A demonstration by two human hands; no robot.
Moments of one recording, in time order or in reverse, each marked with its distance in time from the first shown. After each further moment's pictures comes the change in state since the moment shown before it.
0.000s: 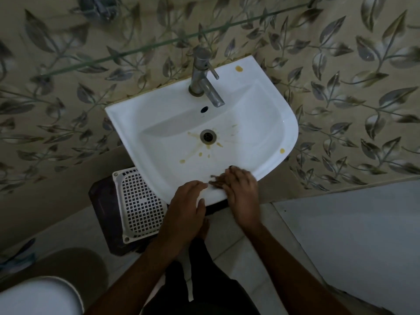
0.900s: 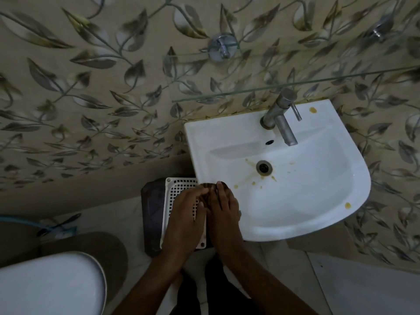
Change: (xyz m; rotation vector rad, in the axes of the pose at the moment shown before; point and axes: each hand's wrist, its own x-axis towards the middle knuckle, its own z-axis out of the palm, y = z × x) left_hand -0.007 -0.049 -0.093 -0.170 0.391 -0.237; right_hand 0.021 -0.165 0.065 0.270 -0.272 -0.138
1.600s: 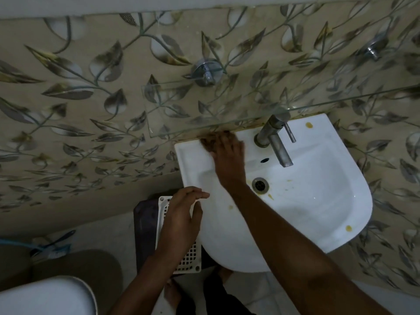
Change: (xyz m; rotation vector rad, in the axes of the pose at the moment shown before) left_hand 0.065 0.013 0.006 0.028 0.035 0.111; right_hand 0.231 0.047 -0.037 -0.363 0.148 -0.092
